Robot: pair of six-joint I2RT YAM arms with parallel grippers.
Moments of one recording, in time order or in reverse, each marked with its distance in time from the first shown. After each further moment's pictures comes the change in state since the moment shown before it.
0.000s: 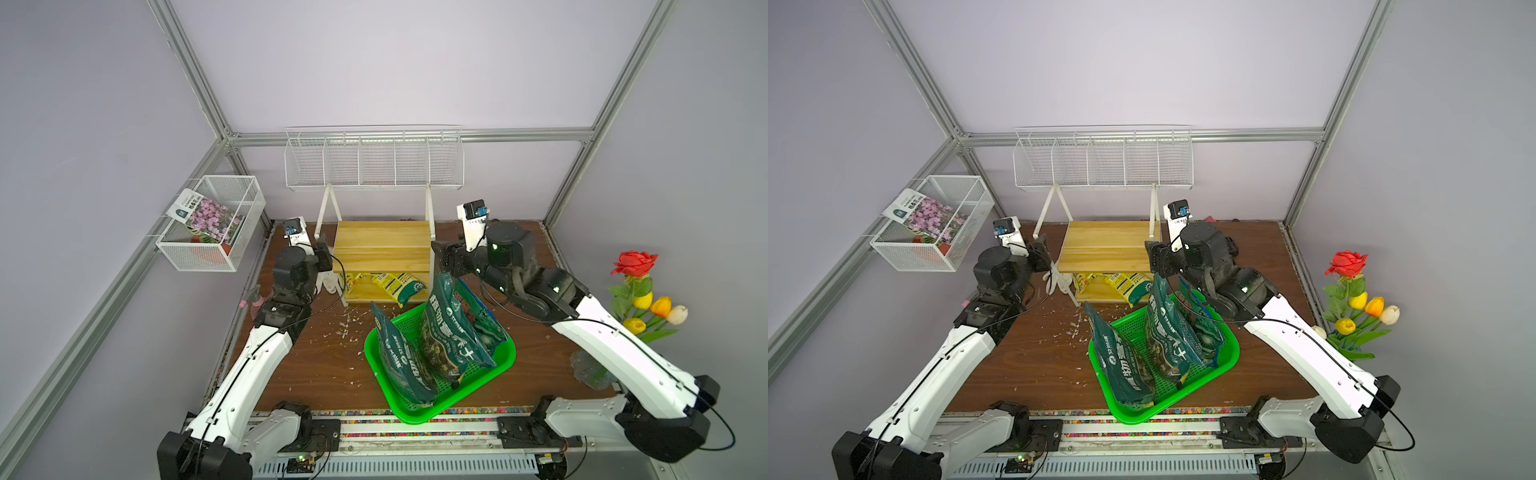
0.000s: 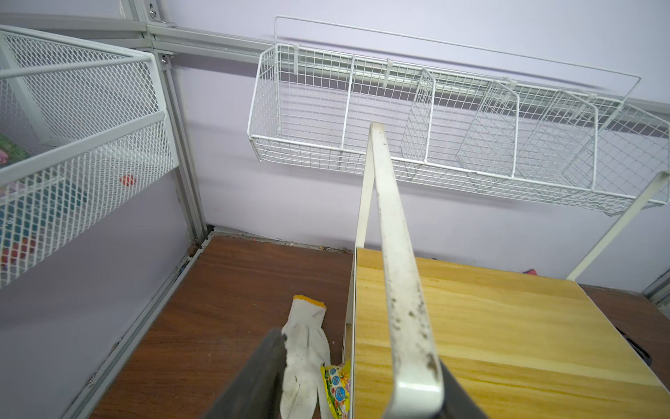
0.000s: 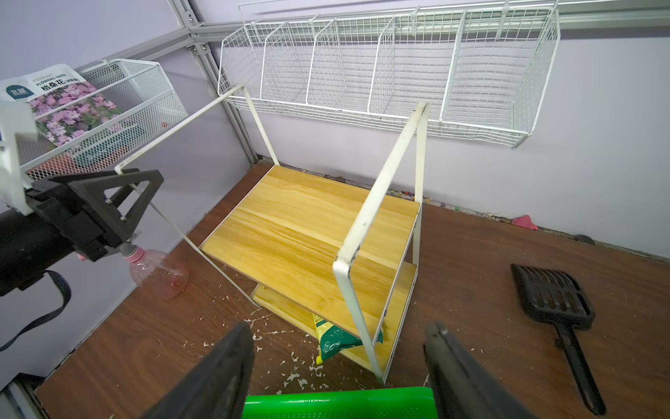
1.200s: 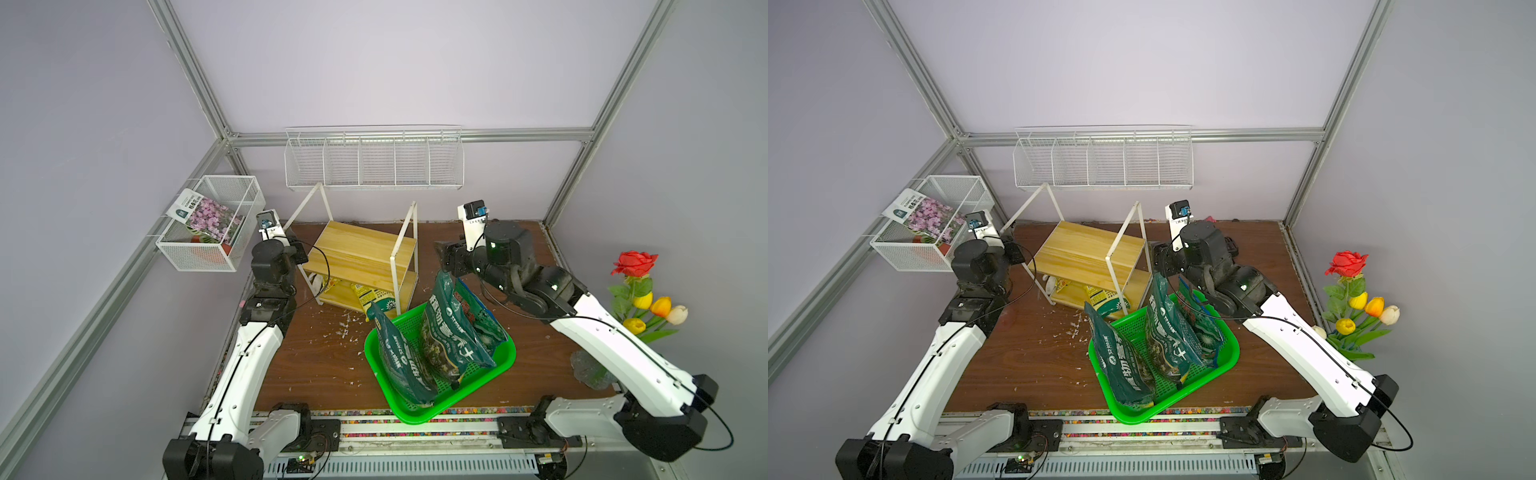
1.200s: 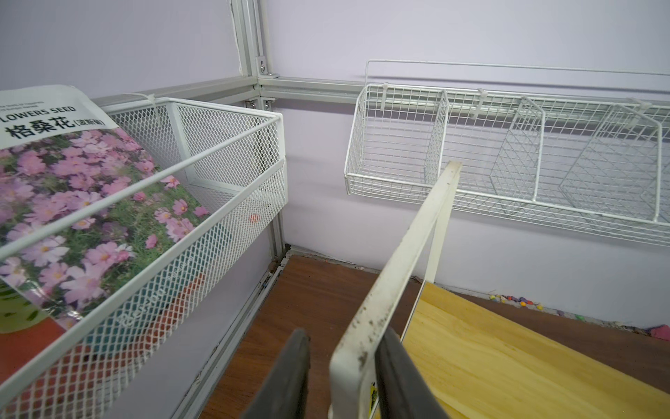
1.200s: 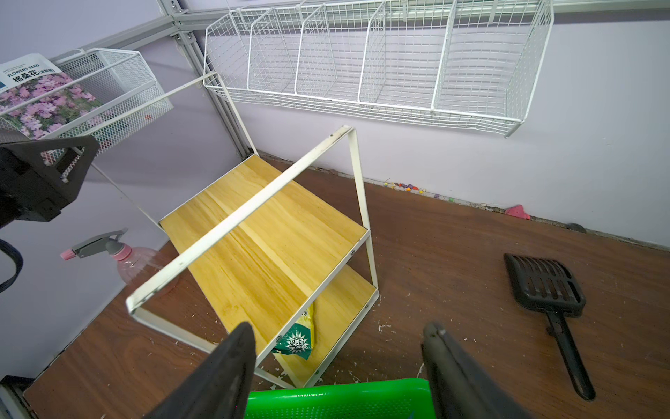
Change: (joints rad) left arm 0.154 0.011 0.056 -0.005 -0.064 0.097; right arm -0.018 0.006 -0.001 -0.018 -0.001 0.007
